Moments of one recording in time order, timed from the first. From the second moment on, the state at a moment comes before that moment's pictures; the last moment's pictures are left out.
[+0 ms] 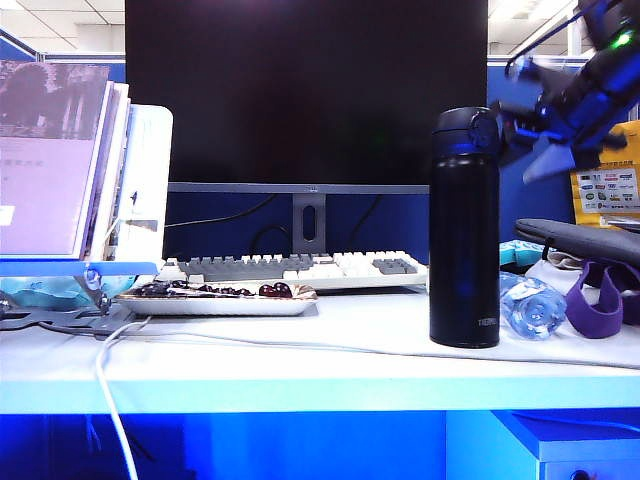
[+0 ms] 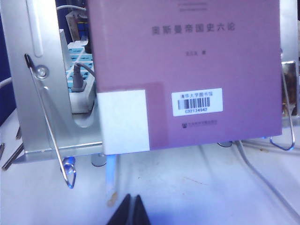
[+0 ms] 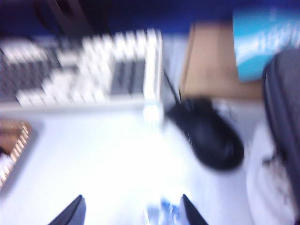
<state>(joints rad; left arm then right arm) 0.06 0.00 0.01 -0.16 0.04 0.05 0.02 1.72 1.27 -0.02 -0.29 0.06</state>
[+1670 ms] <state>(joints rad) 0.06 0.00 0.01 -0.16 0.04 0.05 0.05 2.06 1.46 -0.29 -0.26 0.06</state>
